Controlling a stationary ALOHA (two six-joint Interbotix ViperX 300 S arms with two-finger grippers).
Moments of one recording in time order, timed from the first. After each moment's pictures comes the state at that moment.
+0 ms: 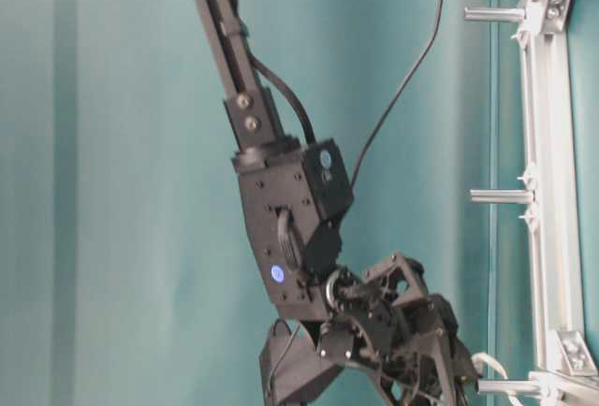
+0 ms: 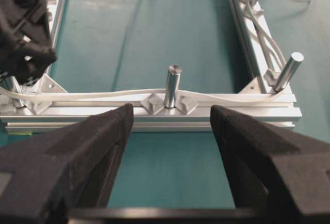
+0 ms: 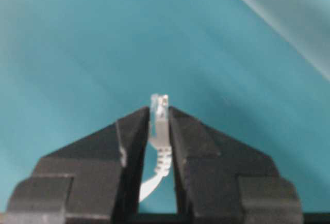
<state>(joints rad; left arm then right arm) 0.08 -1.30 1.41 -0.06 0.19 -0.01 -0.18 0.78 -0.50 -0.91 0.77 1.14</state>
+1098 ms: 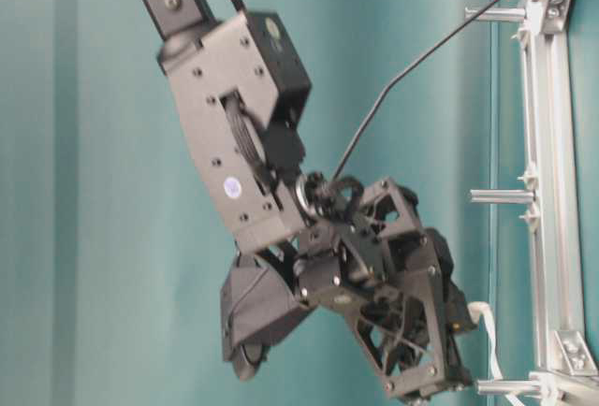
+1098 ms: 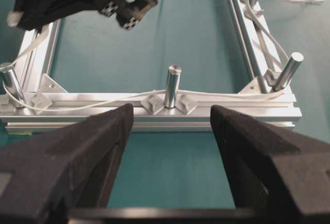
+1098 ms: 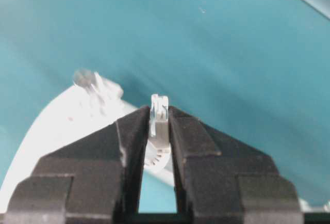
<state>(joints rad) 0.08 -1.30 1.41 -0.06 0.19 -0.01 -0.04 0.54 -0.12 -1.07 0.85 1.50</state>
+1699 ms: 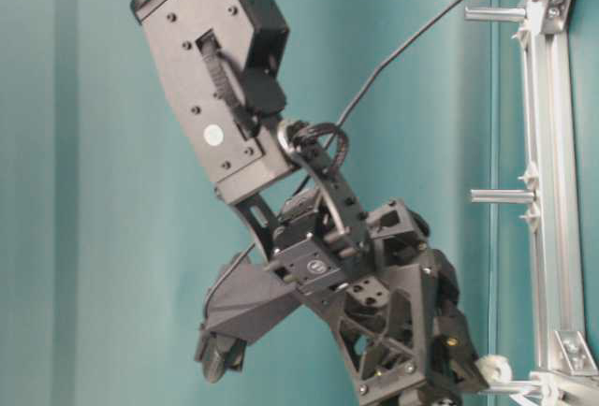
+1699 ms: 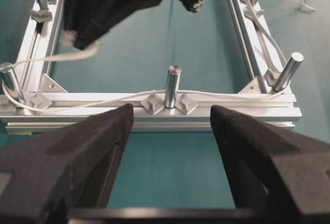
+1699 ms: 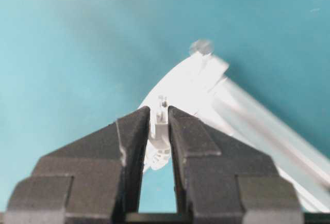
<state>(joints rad) 0.08 -1.30 1.41 -0.06 0.19 -0.01 -0.03 0.45 0.01 -1.08 0.46 1.48</state>
